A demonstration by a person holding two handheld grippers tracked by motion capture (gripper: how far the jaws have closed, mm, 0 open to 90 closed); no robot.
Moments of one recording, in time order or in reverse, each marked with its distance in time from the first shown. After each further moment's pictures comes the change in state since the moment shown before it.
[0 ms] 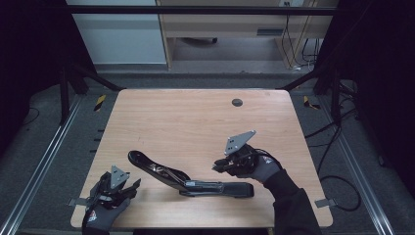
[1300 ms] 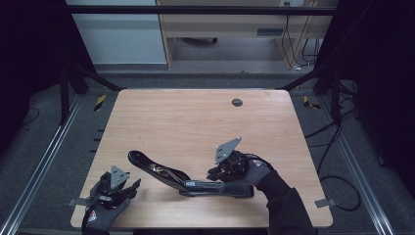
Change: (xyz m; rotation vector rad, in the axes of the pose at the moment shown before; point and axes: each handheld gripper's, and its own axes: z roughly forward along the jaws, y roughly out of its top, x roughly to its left) left arm 0.000 0.000 0.000 -0.001 -0.001 0.002; right arm 0.007 -0.002 0.031 0.082 0.085 -0.077
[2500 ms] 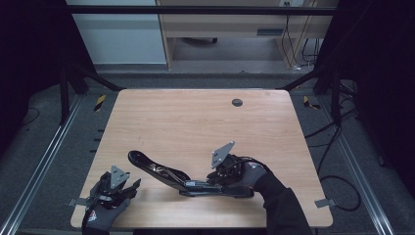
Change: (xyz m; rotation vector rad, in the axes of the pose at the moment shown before) left arm 0.000 0.000 0.000 0.002 -0.001 -0.002; right arm -0.003 -0.008 0.022 0.057 0.036 -0.016
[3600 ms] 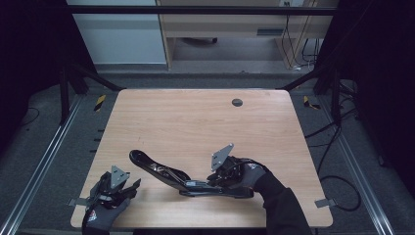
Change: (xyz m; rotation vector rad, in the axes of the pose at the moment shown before) left arm 0.000 0.000 0.001 0.003 0.000 -0.002; right arm 0.000 -0.004 0.006 0.013 0.011 -0.043
